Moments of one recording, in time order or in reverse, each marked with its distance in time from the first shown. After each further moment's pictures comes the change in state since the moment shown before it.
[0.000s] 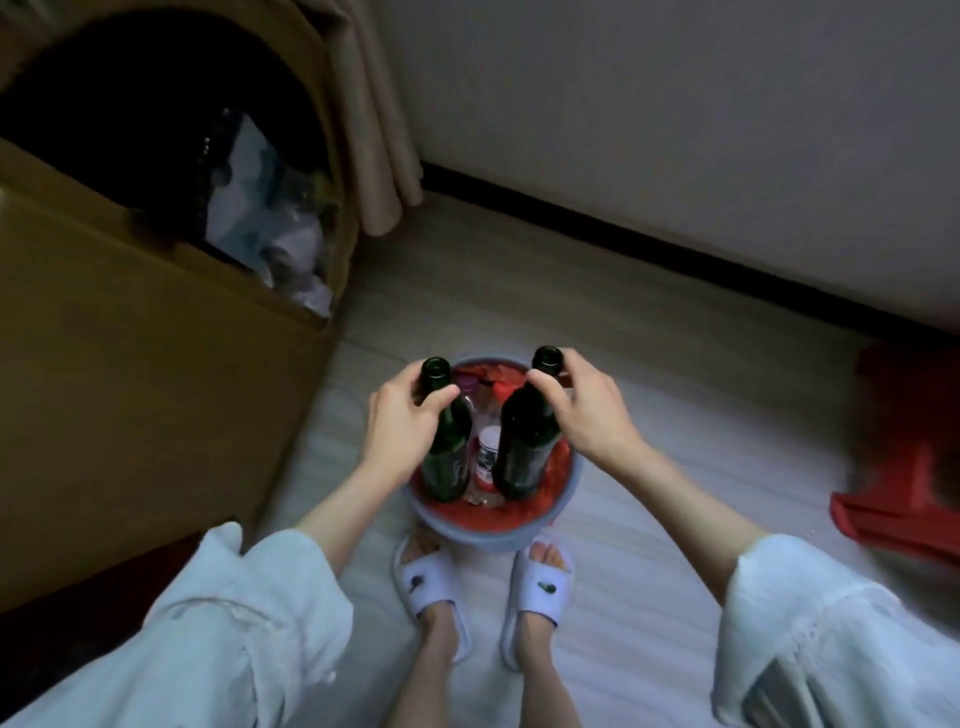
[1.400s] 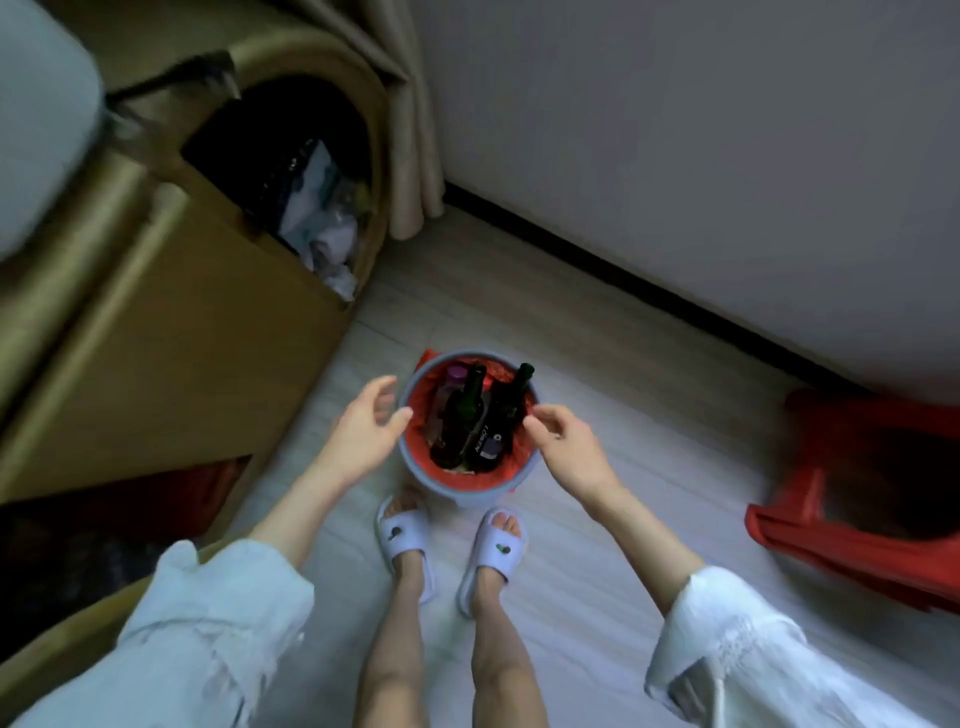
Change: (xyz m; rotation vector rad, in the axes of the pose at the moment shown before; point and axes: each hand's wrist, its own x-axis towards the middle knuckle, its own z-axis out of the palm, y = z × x) left_hand -0.083 0.024 -0.059 -0.031 -0.091 -0.139; right_hand -0.094 -0.037 -0.043 0.211 -0.167 0.295
